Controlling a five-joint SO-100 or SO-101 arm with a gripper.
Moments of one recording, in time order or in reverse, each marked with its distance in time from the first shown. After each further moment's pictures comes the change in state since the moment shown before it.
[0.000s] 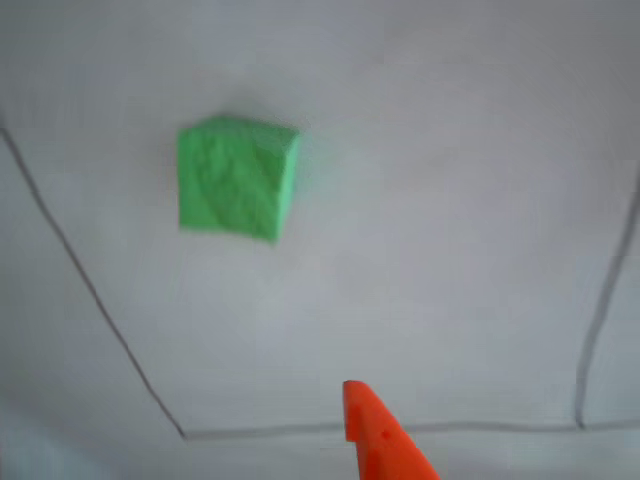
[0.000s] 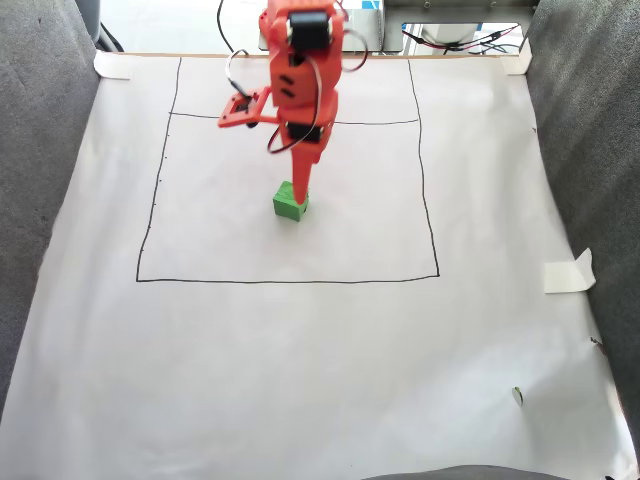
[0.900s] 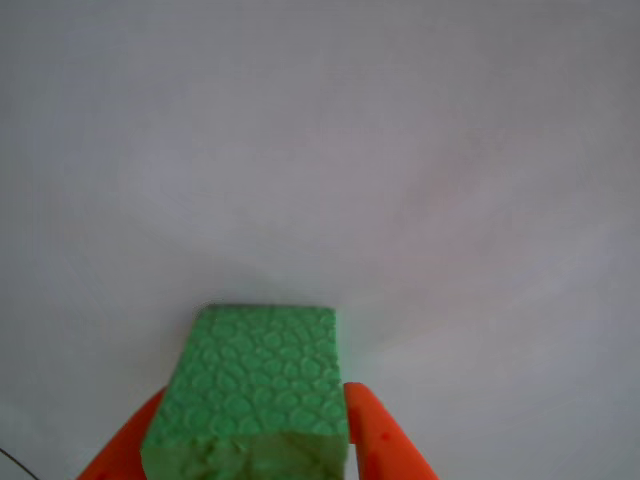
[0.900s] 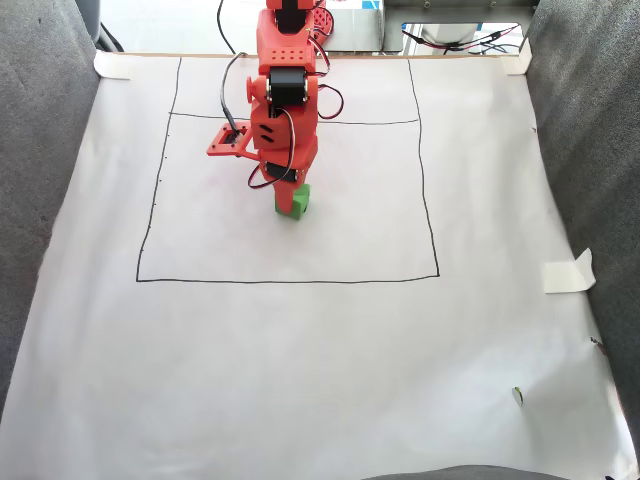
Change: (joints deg) arm 7.5 -25.0 -14.9 -10.6 3.3
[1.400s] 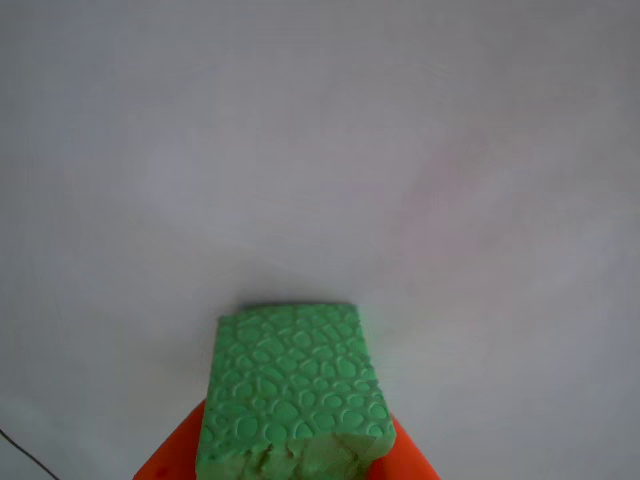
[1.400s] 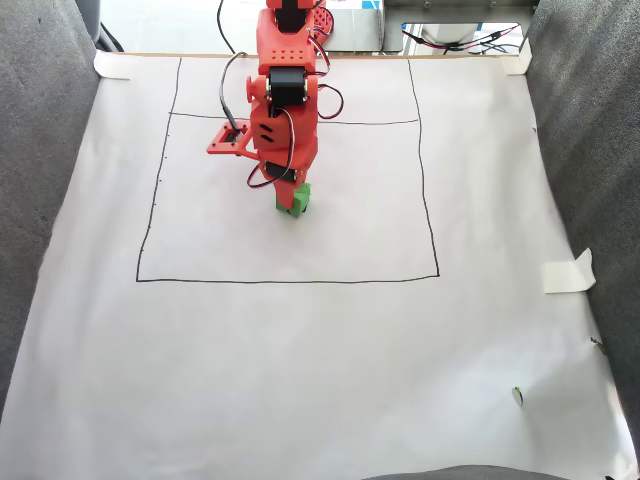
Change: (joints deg) arm 0.0 0.2 0.1 -0.5 1.1
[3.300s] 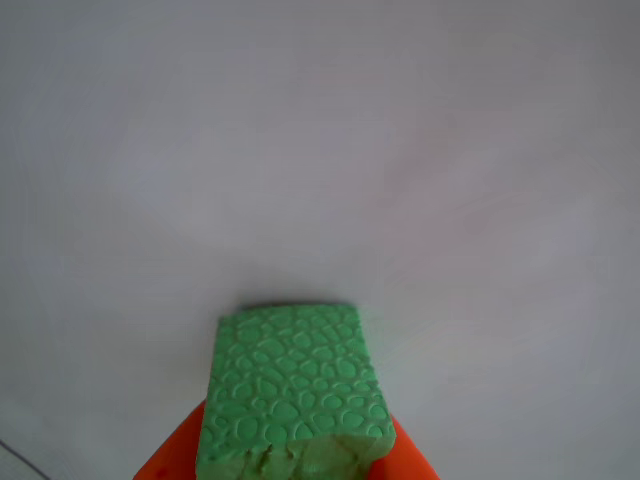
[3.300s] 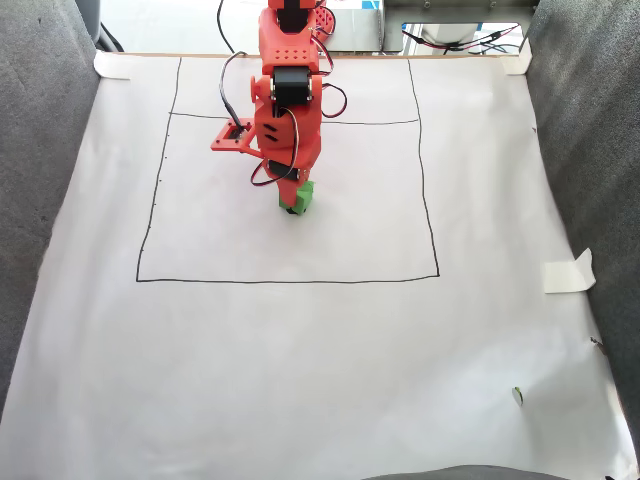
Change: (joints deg) arm -0.9 0.4 0.4 0.8 2.5
